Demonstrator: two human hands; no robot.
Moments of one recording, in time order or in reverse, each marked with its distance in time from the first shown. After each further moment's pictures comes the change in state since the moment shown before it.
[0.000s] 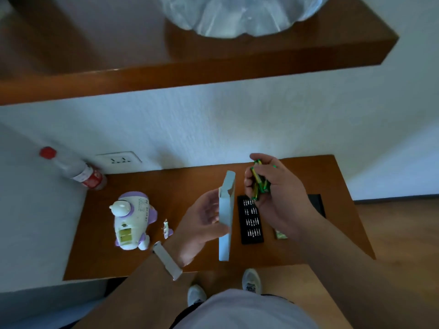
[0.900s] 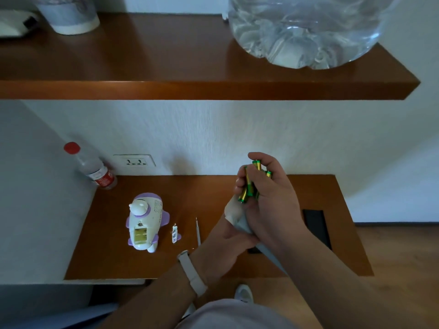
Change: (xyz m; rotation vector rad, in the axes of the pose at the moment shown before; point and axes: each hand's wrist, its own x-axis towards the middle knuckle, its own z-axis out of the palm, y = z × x) left_hand -0.035 0.030 0.026 -0.086 -0.036 0.154; right_hand -0.037 0.027 0.084 -0.139 0.029 -0.232
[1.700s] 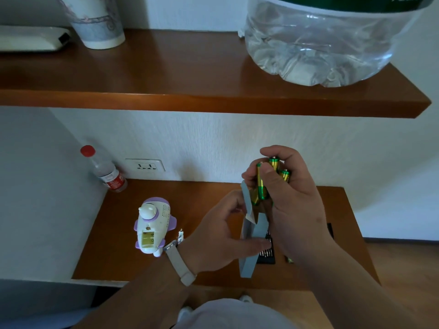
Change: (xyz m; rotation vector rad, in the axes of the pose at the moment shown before) left_hand 0.001 0.044 -0.024 0.458 0.002 0.281; right_hand -0.020 -0.034 0.009 -0.406 -0.163 -0.276
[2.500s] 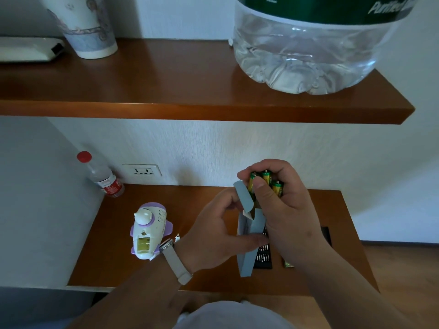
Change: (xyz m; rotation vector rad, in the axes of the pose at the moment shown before) left_hand 0.012 0.008 0.002 0.019 0.067 0.022; right_hand 0.001 0.006 -0.015 -0.187 -0.061 -0.123
